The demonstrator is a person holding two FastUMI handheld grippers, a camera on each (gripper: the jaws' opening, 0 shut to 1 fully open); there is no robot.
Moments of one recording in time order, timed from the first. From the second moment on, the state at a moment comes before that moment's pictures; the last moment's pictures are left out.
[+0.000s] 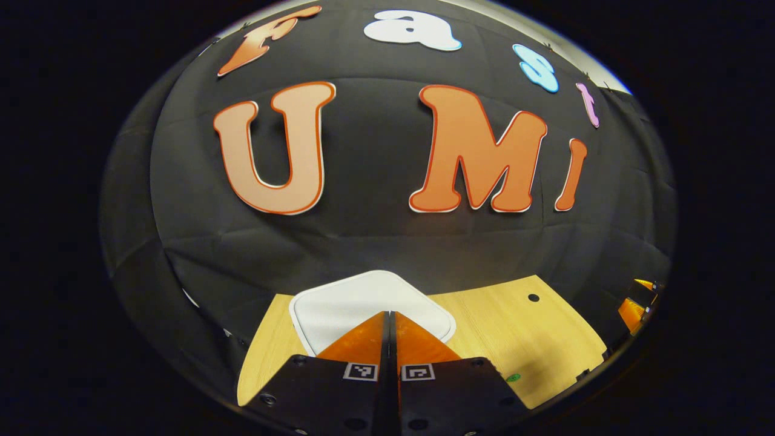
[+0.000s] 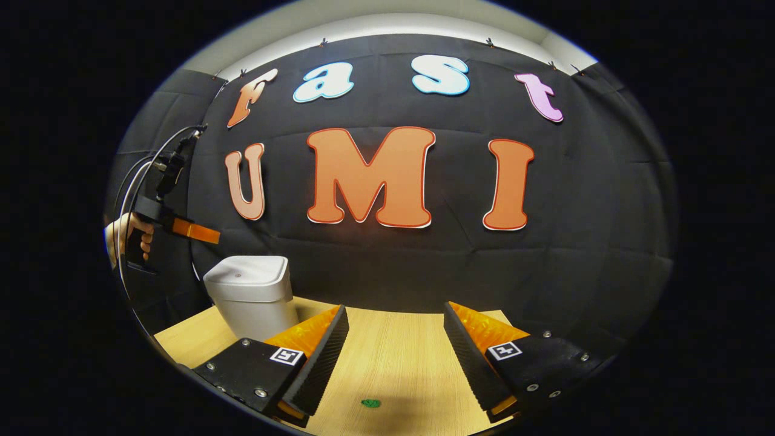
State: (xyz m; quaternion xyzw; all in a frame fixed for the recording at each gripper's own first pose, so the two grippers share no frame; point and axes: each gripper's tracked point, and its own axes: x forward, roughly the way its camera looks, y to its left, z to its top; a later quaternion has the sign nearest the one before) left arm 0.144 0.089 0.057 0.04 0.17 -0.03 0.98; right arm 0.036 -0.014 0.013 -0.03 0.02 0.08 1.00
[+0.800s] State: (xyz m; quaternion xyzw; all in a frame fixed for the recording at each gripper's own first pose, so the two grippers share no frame) left arm 0.149 0.102 -0.041 0.04 0.29 -0.01 0.96; right arm 0.034 -0.031 0.001 -0.04 0.04 0.06 1.00
